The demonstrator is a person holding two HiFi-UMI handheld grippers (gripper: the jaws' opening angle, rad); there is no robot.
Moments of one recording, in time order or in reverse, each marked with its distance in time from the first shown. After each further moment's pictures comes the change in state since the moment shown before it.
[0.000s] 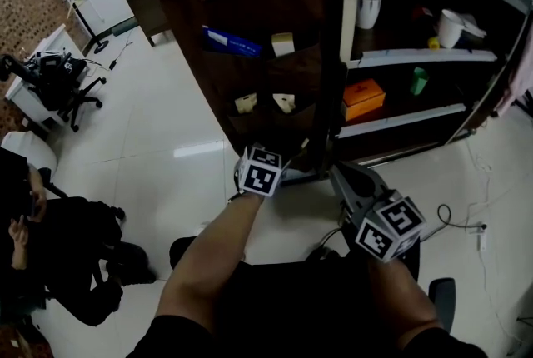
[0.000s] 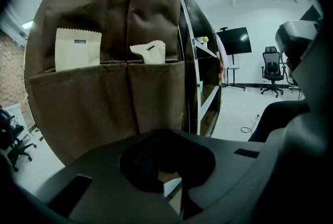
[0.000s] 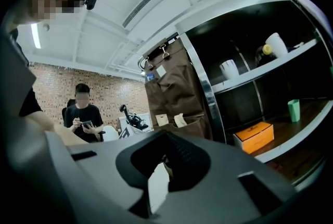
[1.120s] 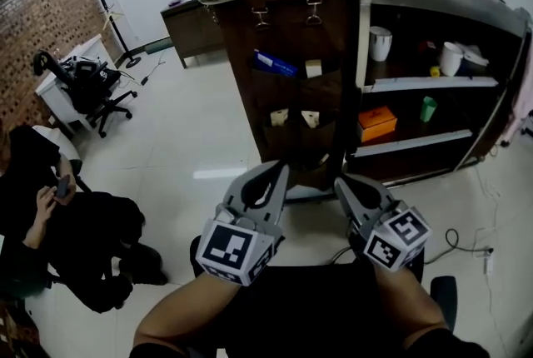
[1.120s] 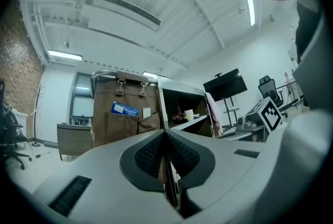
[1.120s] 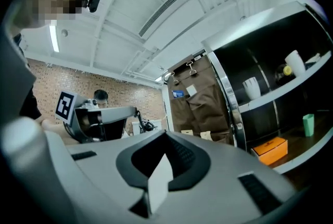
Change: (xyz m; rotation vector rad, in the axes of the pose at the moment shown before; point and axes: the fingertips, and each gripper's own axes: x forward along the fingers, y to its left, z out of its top) left arm -0.294 -0.070 0.143 -0.027 -0.544 0.041; right arm -0.032 0.079 0.043 -0.074 -0.075 0.134
